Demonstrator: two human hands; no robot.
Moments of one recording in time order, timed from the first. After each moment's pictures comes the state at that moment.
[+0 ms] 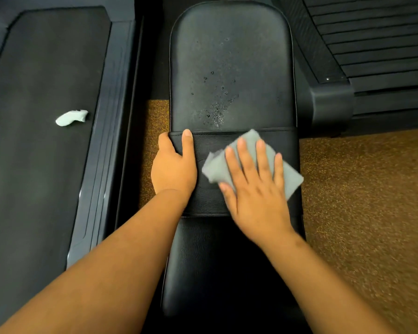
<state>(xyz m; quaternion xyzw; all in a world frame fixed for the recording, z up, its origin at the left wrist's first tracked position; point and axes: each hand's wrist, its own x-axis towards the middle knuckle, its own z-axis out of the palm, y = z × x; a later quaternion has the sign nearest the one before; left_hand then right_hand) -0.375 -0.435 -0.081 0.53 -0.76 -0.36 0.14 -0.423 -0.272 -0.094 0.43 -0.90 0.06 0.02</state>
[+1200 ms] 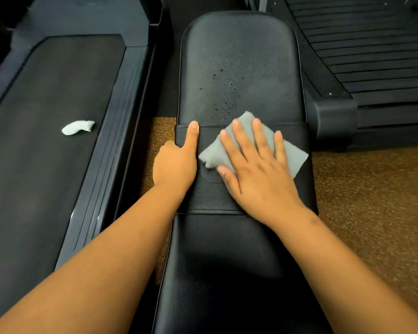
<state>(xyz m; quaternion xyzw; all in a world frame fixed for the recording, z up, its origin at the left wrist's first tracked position) -0.369 -0.444 -0.093 0.53 -0.74 -0.40 0.13 -0.441 -0.292 -0.100 0.49 -0.87 0.06 0.06</state>
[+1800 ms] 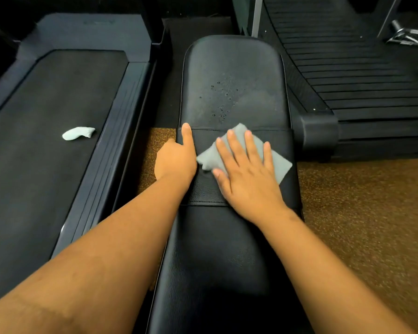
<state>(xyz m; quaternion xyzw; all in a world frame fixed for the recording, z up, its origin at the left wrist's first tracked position) -0.371 -0.442 -0.094 0.53 -0.75 -0.36 0.16 -0.425 -0.288 -0.103 0.47 -0.88 0.07 0.05</state>
